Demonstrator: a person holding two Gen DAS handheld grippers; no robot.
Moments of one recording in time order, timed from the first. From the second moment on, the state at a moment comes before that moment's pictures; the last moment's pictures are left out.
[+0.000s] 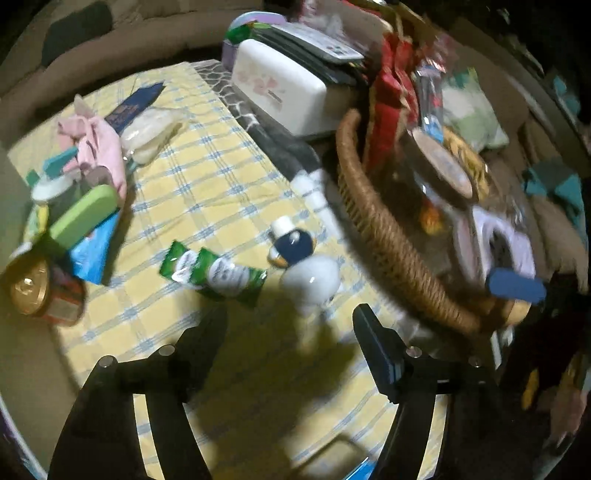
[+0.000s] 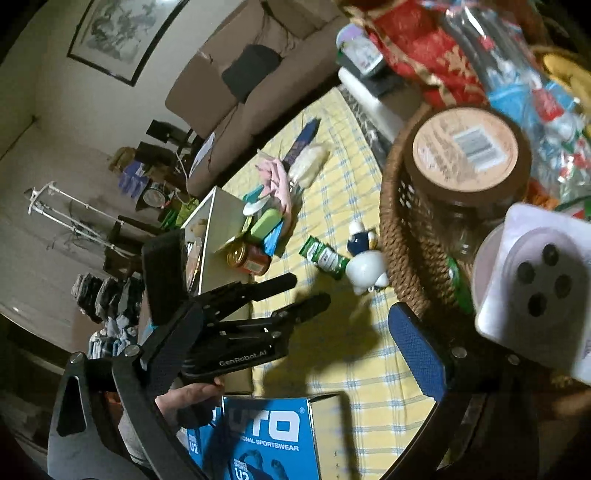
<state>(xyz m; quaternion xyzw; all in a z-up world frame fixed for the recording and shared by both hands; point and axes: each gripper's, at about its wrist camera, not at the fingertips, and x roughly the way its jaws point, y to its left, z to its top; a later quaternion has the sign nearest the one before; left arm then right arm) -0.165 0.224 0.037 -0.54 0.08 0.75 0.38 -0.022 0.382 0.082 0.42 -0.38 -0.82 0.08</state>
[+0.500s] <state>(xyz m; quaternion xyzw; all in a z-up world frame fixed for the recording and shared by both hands) -0.183 0.272 -0.012 -0.57 0.04 0.75 0.33 -0.027 0.388 0.086 0.42 -0.37 -0.82 0.09</state>
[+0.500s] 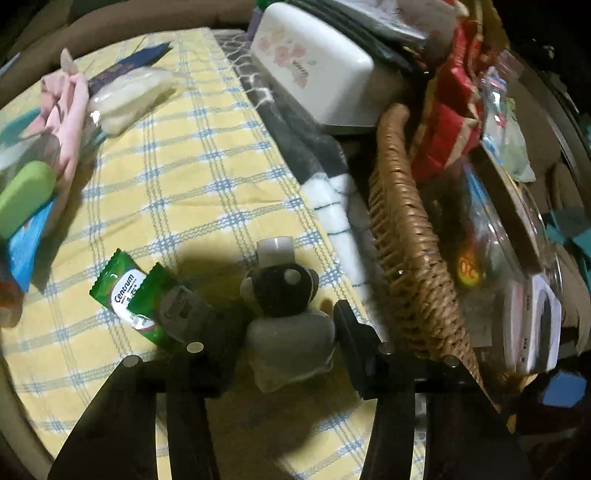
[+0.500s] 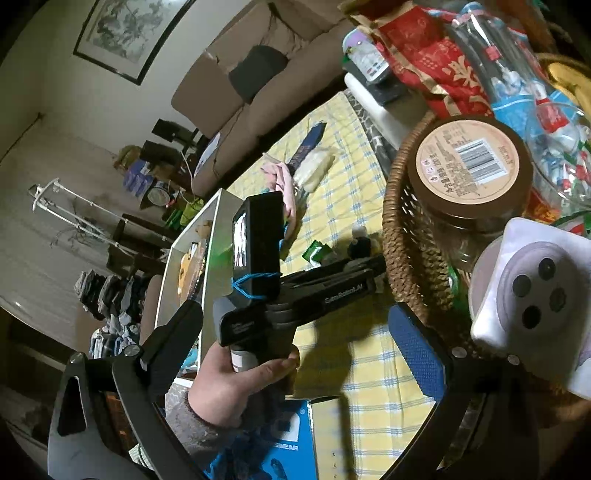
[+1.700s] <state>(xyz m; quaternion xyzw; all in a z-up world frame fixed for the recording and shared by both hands) -0.116 0.095 0.091 -0.55 -0.07 0.75 0.36 -0.052 0.286 -0.014 0.62 -0.13 -0.77 0.02</state>
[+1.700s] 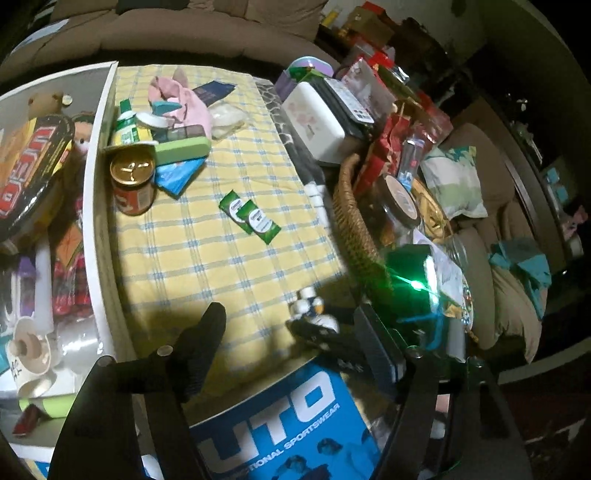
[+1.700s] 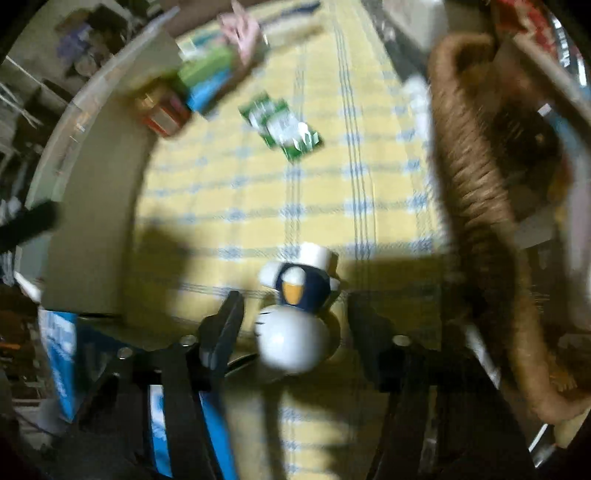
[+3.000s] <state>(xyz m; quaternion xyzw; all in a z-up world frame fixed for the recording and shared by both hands) -0.108 -0.231 0.132 -0.39 -0.20 0.89 0.16 -0.162 -0.001 0.071 0.55 -0.23 -0.73 0.33</state>
